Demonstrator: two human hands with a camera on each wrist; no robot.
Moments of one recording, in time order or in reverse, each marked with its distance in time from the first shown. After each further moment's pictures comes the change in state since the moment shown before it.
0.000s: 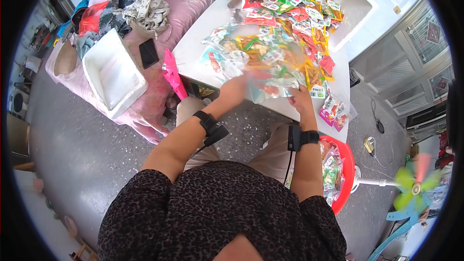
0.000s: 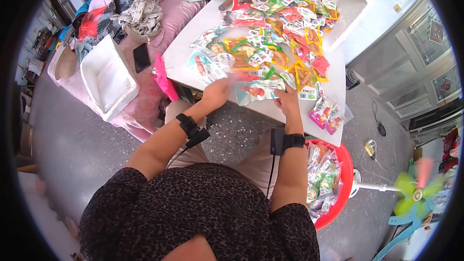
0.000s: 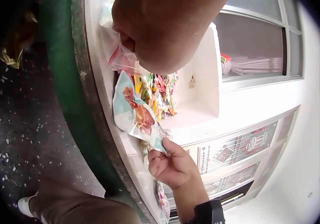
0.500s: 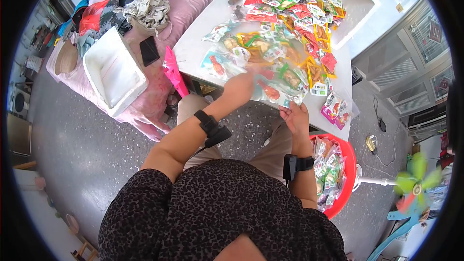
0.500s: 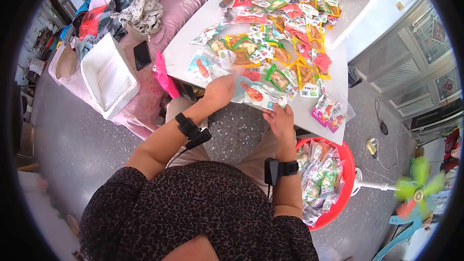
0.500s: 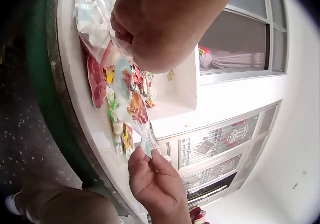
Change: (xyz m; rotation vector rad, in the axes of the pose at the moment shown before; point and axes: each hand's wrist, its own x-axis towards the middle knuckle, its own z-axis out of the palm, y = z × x) left_hand 0.003 0.006 0.009 0.245 -0.023 -0.010; right_hand -0.078 0.025 0.019 0.513 -0.096 -0.065
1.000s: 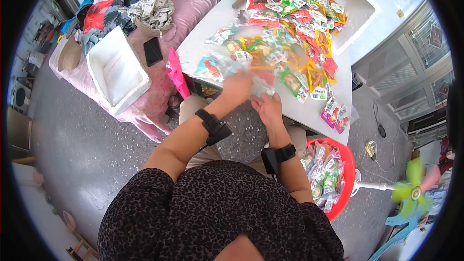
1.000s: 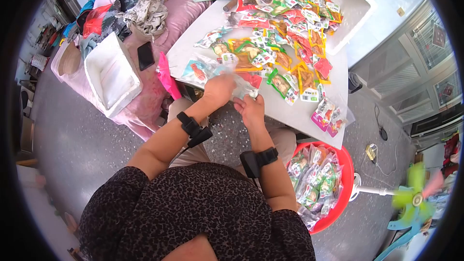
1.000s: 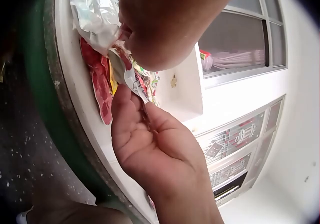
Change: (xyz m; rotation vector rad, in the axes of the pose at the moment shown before) left_hand 0.005 -0.006 -0.006 0.172 0.058 0.014; right_hand 0.017 0.039 0.081 0.046 -0.032 0.042
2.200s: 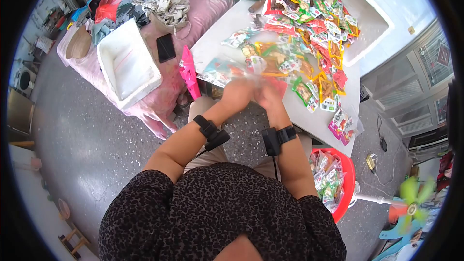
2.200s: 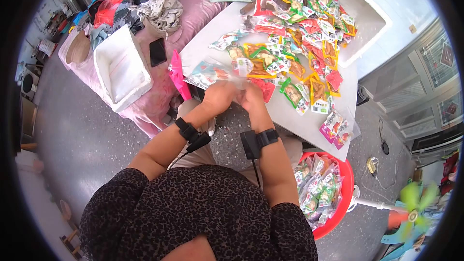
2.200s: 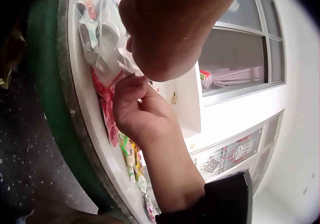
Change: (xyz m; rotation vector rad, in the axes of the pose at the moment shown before) left_hand -0.023 -0.031 -0.019 -0.058 0.142 0.122; right_hand 0.074 0.022 0.039 0.005 -0.131 0.238
